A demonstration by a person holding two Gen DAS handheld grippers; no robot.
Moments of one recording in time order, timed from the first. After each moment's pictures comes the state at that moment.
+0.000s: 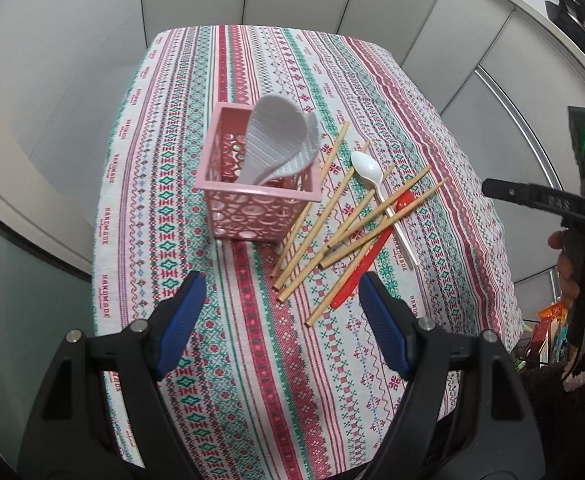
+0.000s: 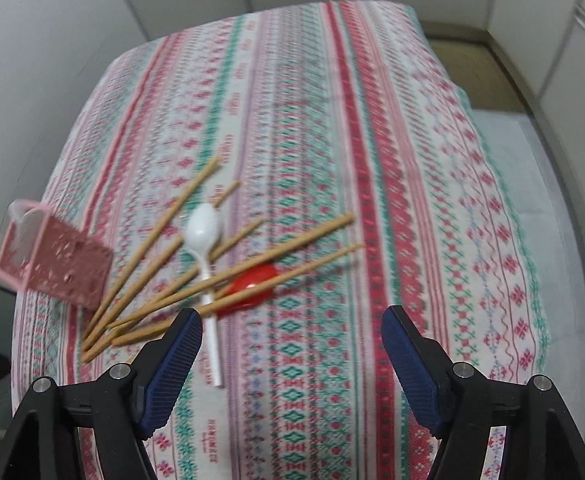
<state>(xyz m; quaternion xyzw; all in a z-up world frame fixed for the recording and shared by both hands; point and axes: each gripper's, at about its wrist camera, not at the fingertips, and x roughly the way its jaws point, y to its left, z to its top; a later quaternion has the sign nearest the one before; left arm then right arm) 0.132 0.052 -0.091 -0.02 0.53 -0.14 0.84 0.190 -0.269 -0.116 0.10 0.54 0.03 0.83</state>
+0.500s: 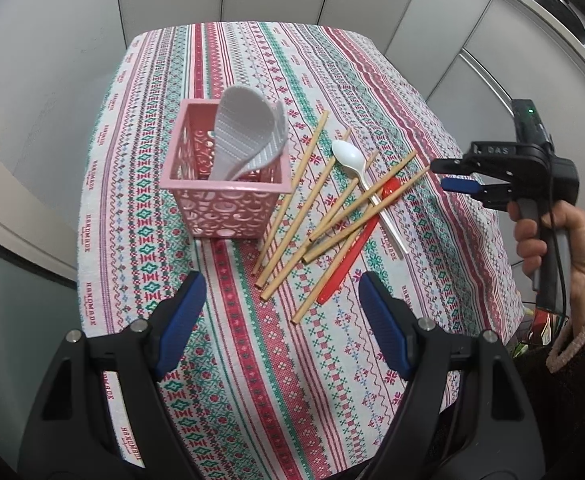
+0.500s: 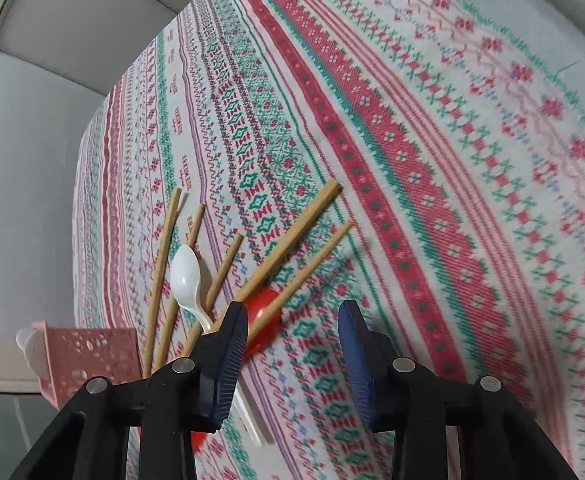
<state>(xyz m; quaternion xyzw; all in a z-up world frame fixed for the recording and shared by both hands) 0.130 0.038 -0.096 0.00 0.53 -0.16 0.83 0.220 -0.298 -0.184 0.34 0.55 0.03 0.76</state>
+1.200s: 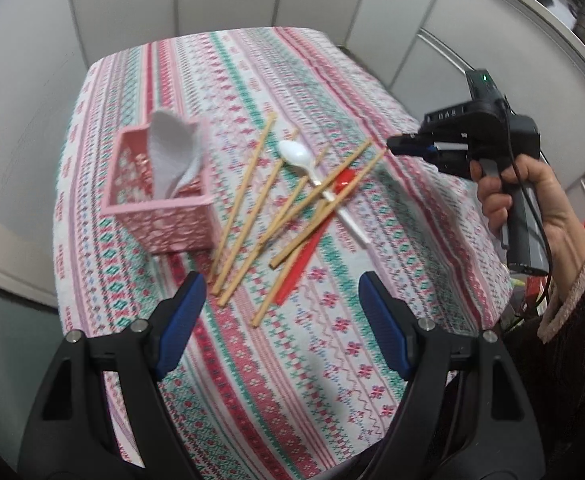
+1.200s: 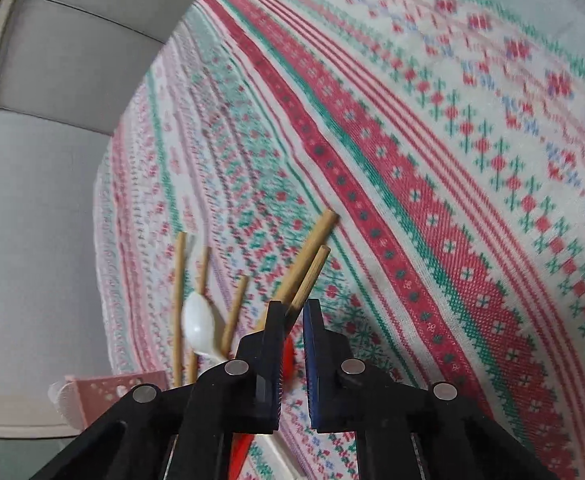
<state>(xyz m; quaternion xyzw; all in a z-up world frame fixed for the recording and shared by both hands) 0.117 0.001 -0.084 0.05 0.51 -0.23 0.83 0.223 -0.325 -0.181 0.40 0.51 0.04 0.76</state>
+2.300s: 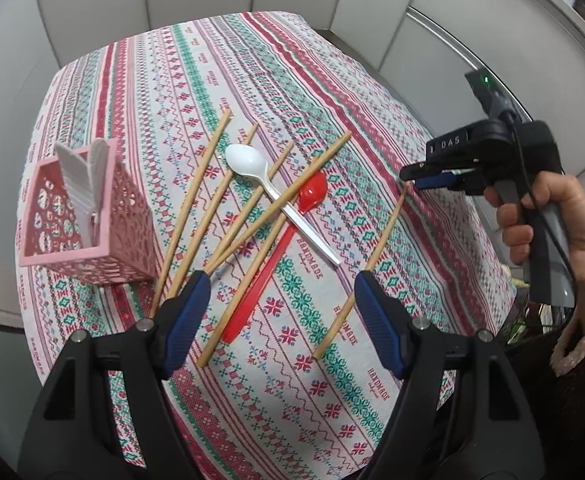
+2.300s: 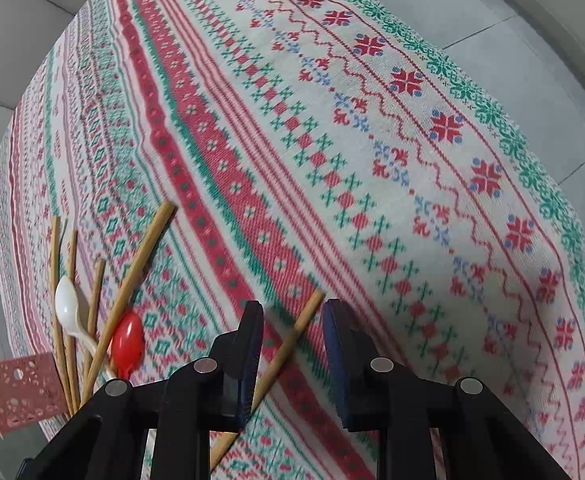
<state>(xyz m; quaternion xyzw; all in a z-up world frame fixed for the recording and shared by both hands) 0.138 -0.061 -0.106 0.07 0.53 -0.24 0.81 0.208 -0.361 -0.196 0.30 0.61 -0.07 0.73</state>
